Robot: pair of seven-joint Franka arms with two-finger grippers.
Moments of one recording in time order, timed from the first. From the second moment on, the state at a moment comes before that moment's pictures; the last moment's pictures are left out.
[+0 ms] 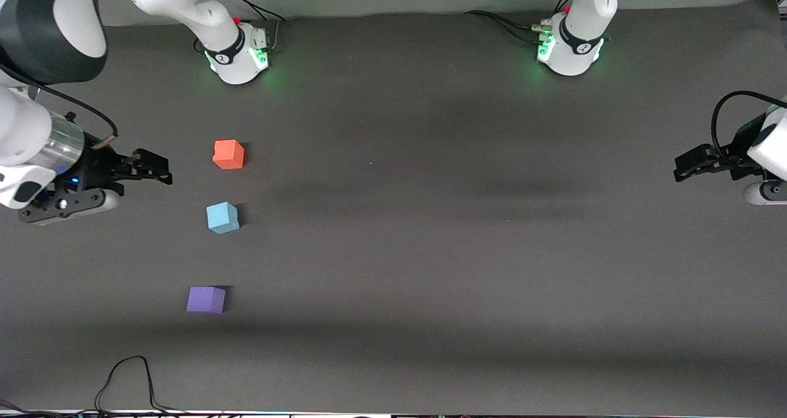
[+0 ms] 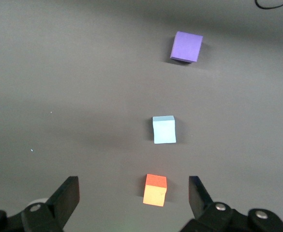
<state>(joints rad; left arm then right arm) -0.02 0.08 0.02 -1.59 0.01 1.64 -0.02 0.47 0.14 -0.42 -1.54 0.11 1.60 -0.13</state>
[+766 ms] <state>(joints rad) -0.02 0.08 0.02 -1.59 0.01 1.64 -0.02 0.14 -0.04 -0.07 -1.71 0.03 1.66 -0.08</state>
